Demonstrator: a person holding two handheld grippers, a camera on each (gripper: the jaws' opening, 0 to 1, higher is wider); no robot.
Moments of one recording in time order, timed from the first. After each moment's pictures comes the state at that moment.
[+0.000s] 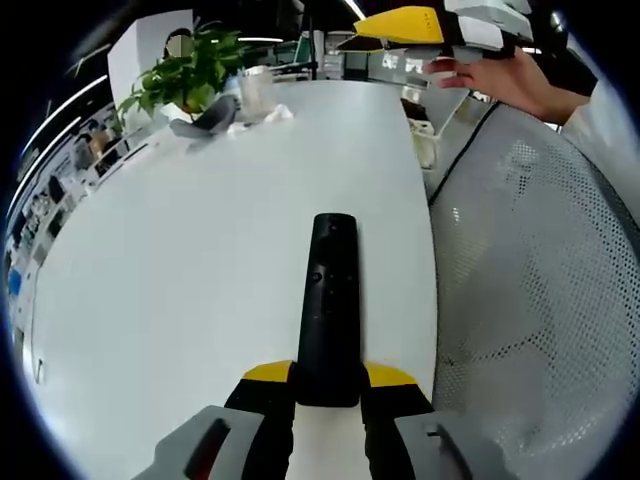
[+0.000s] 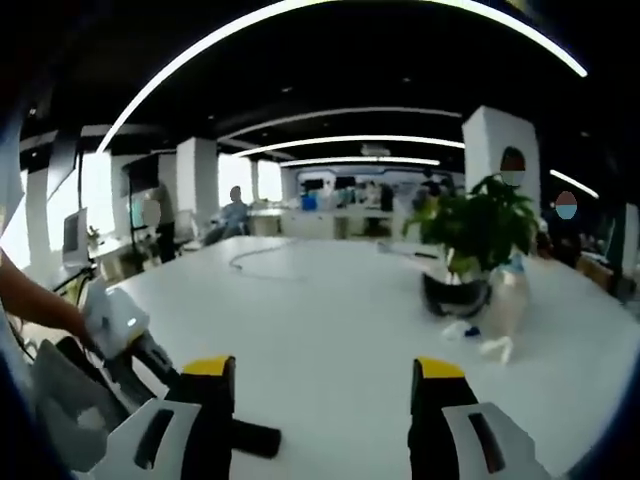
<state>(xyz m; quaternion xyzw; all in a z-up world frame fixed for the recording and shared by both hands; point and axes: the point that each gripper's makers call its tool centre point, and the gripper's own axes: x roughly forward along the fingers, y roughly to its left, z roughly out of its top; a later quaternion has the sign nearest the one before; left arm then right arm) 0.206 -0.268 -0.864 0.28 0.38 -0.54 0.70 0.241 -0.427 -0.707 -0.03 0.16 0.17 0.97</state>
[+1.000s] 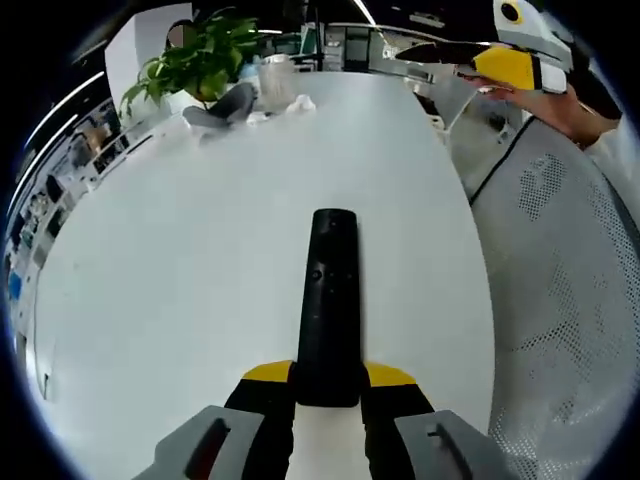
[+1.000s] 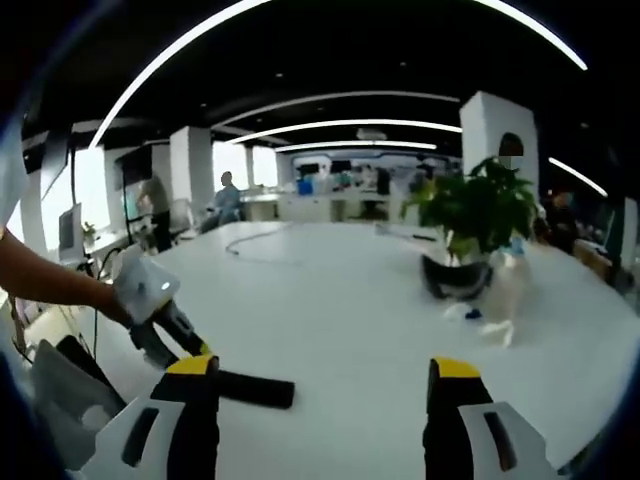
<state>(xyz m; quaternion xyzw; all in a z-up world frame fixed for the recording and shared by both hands) 0.261 -0.261 -0.862 0.30 0.38 -0.54 0.69 0.237 -0.428 -0.721 -0.02 0.20 0.16 0.97</state>
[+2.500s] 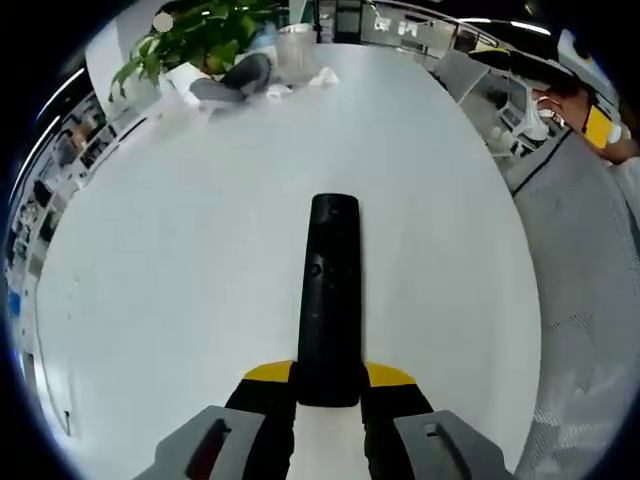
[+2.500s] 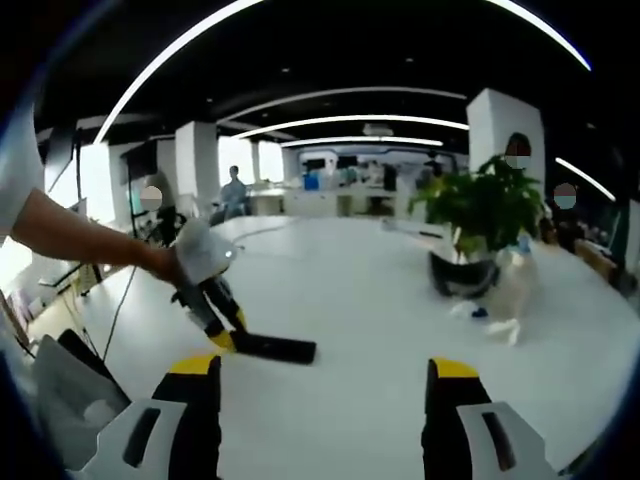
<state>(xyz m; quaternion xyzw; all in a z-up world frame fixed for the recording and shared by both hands) 0.339 -0.253 -0.864 0.34 0.43 -0.54 0.64 0.237 -0.422 -0.724 -0.02 0.21 0.17 0.96</state>
